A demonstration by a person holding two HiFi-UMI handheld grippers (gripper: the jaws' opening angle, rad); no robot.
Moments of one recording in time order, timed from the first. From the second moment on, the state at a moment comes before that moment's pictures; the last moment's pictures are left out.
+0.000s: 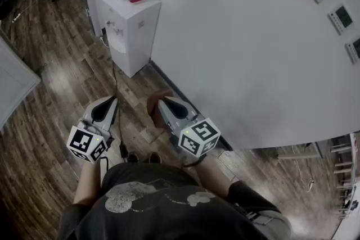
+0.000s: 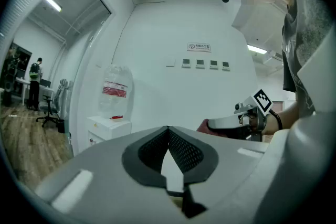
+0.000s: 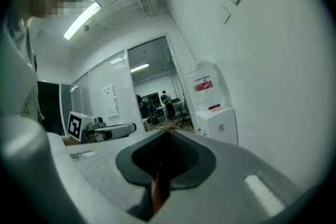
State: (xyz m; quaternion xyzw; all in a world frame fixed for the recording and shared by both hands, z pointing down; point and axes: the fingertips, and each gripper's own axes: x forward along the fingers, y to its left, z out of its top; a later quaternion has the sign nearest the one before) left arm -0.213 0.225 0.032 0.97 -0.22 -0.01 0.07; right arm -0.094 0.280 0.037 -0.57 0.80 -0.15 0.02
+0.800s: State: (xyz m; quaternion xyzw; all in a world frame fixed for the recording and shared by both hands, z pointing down) left arm -0.228 0.226 0.042 0.97 -0.22 -0.01 0.09; right arm -0.115 0.285 0.039 -0.57 0.81 -0.14 0.01
